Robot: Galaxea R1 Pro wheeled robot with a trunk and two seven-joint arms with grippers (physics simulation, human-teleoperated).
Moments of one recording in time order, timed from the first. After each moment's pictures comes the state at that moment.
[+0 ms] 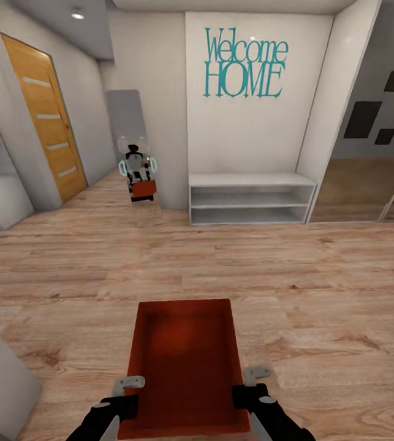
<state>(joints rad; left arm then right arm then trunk) -0.31 0.03 -0.25 -0.75 0.34 0.37 0.22 -0.40 0.06 0.33 -0.59 -0.24 0.20 -0.17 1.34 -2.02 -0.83</state>
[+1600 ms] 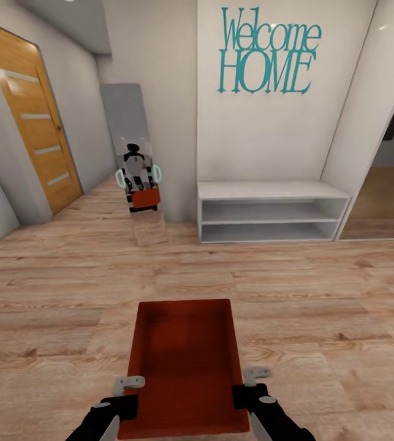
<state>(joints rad) -0.31 0.03 -0.25 -0.75 0.34 0.37 0.22 -0.40 0.06 0.33 -0.59 -0.24 0.20 -0.16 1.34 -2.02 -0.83</state>
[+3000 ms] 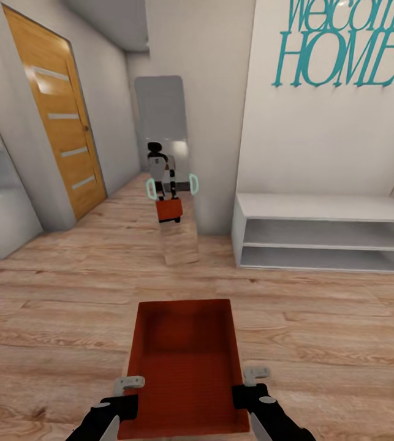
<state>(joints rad) -0.31 0.03 -0.25 -0.75 0.34 0.37 0.22 -0.40 0.06 0.33 -0.59 -0.24 0.20 -0.17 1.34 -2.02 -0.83</state>
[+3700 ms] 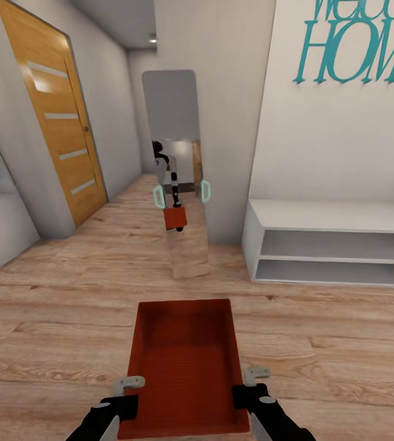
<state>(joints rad) -0.31 0.03 -0.25 -0.75 0.34 0.37 0.22 -0.40 0.06 0.33 -0.59 -0.24 0.20 -0.17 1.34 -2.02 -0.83</state>
